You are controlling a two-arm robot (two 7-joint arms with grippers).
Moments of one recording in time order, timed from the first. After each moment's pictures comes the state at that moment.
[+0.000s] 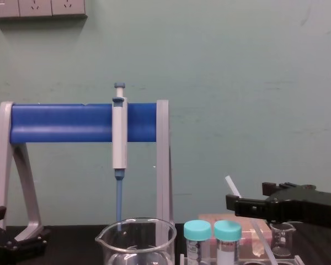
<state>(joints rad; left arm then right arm) -0.20 0.60 0.45 -1.41 -0.25 -0.12 0.03 0.32 0.41 -0.40 -1.42 0.41 0.09 0.34</state>
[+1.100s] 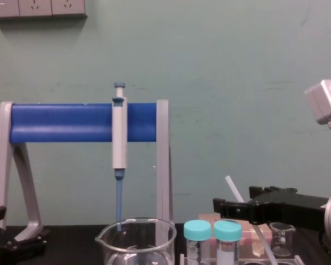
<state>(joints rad) -0.20 0.60 0.45 -1.41 -0.25 -0.12 0.03 0.39 0.31 -0.39 -1.29 0.32 0.09 0.36</state>
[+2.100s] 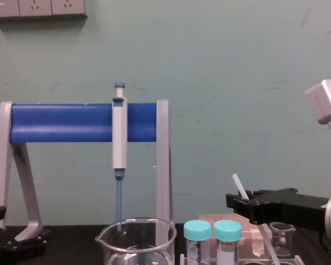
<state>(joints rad) -0.20 0.60 0.45 -1.41 -0.25 -0.12 0.03 0.39 0.31 -0.39 -1.29 0.32 0.09 0.36</state>
